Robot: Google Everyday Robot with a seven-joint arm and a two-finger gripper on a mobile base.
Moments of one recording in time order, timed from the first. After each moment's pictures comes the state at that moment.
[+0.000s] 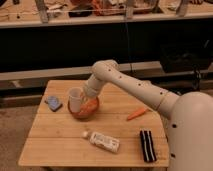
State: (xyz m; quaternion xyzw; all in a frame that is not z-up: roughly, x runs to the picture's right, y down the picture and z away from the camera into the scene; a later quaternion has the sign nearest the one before) arm -0.125 0.070 0.805 -0.21 -0.38 -0.31 0.84
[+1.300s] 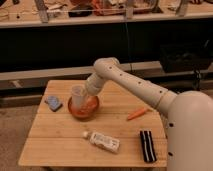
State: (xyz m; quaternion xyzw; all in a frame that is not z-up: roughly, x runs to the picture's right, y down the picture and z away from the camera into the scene) arm -0.113 0.054 0.815 -0.22 -0.36 -0.28 0.86
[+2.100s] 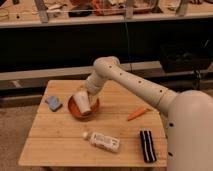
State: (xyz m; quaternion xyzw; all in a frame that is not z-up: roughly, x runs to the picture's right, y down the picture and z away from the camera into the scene) arm -0.110 0.048 0.816 -0.22 -0.35 -0.27 0.87
